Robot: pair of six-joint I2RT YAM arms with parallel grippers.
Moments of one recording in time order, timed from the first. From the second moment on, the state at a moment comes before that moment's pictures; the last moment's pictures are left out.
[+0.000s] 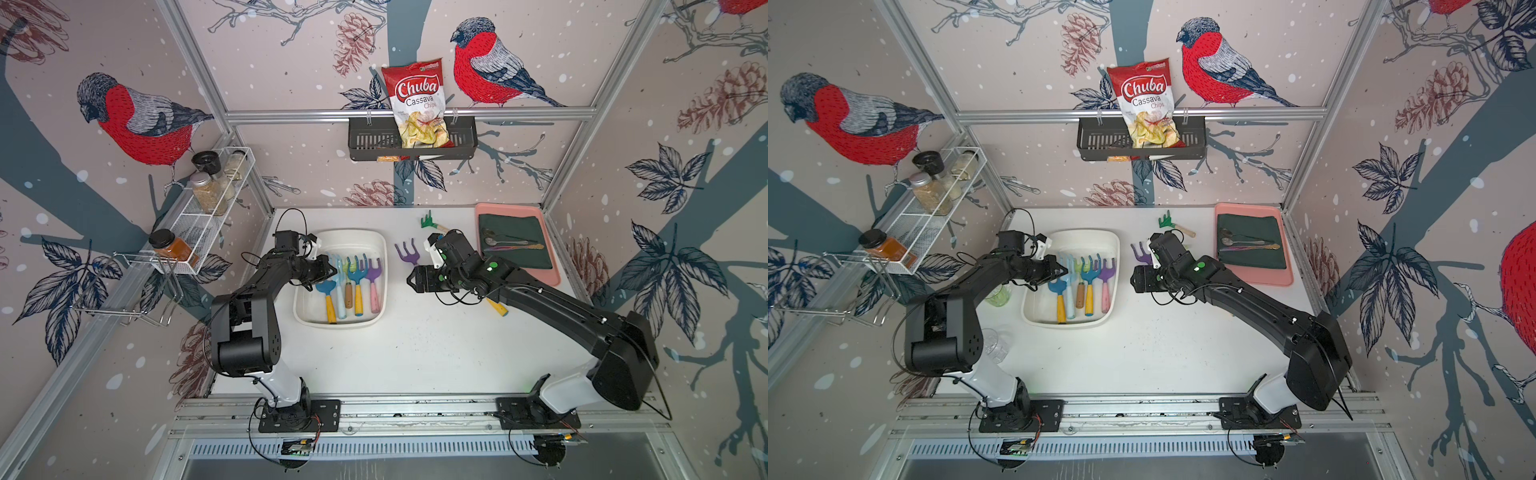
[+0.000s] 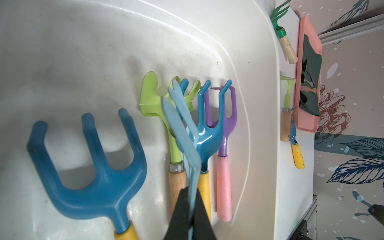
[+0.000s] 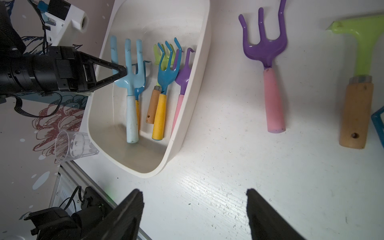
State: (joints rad) left arm 0.12 1.67 1.07 -0.52 0.65 -0.15; right arm 0.81 1.48 1.24 -0.59 -0.13 0.56
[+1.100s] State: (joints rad) left arm 0.12 1.79 1.15 -0.54 0.65 -0.10; right arm 0.79 1.45 1.22 -0.60 -0.13 0.55
